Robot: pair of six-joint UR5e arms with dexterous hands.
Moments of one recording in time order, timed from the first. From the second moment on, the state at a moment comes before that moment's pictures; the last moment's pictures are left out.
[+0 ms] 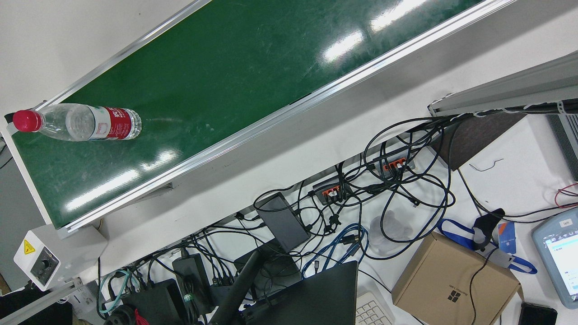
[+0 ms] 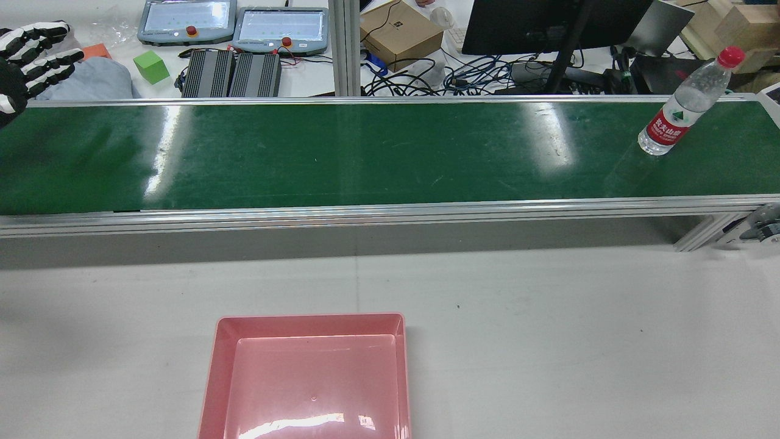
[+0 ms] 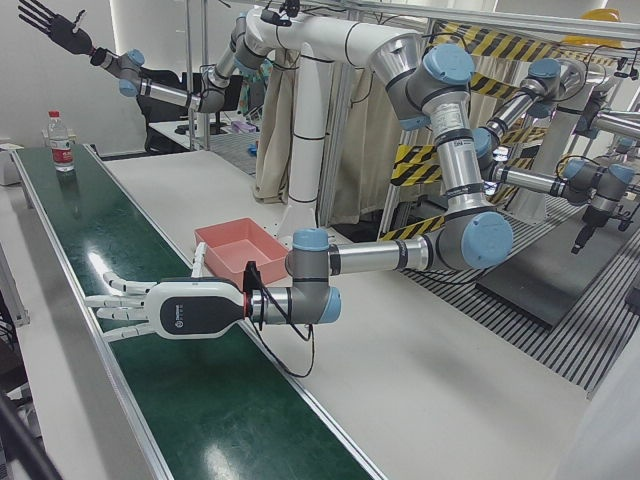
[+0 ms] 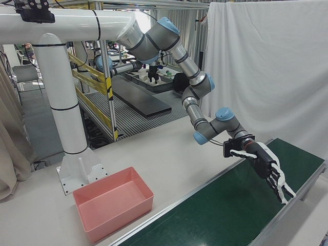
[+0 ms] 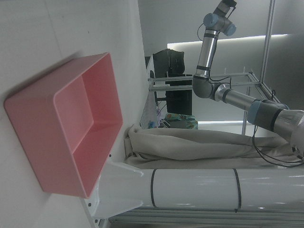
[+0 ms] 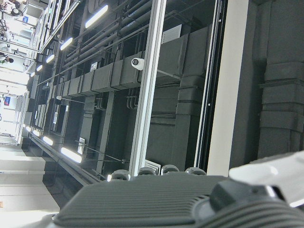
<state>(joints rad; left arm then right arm) -1.17 -1.80 -1.62 -0.09 1.52 0.24 1.96 -1.51 1.49 -2.61 -1.55 -0.04</state>
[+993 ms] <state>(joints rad) -1.17 -1.80 -1.63 -0.09 1.52 0.23 1.96 -1.51 1.49 -2.61 -1.55 -0.04</state>
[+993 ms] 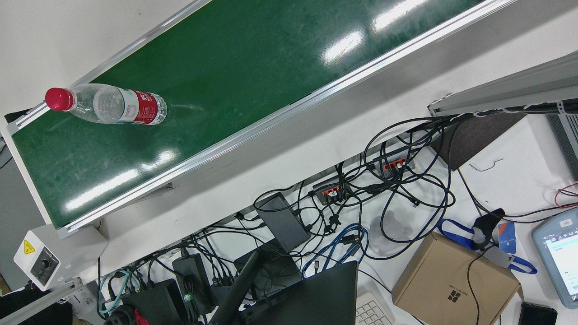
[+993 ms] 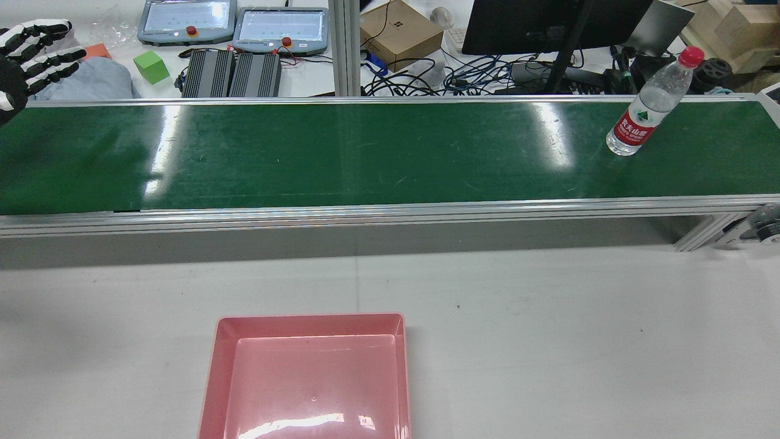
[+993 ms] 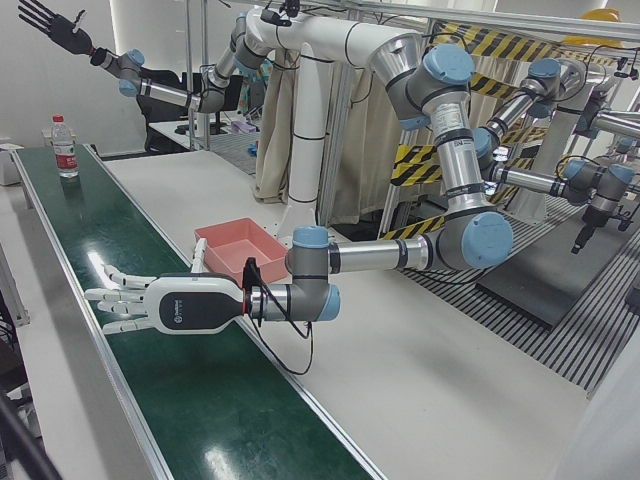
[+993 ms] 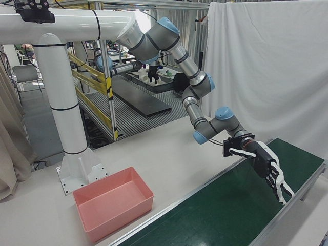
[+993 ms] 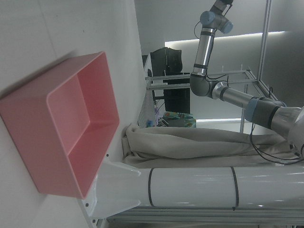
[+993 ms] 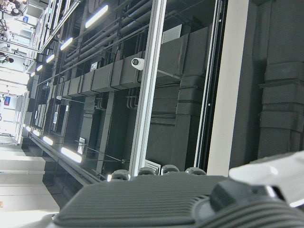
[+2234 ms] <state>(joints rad) -1.17 -1.80 -1.64 -0.09 1.52 0.23 1.96 -1.51 1.49 -2.61 -1.55 -0.04</state>
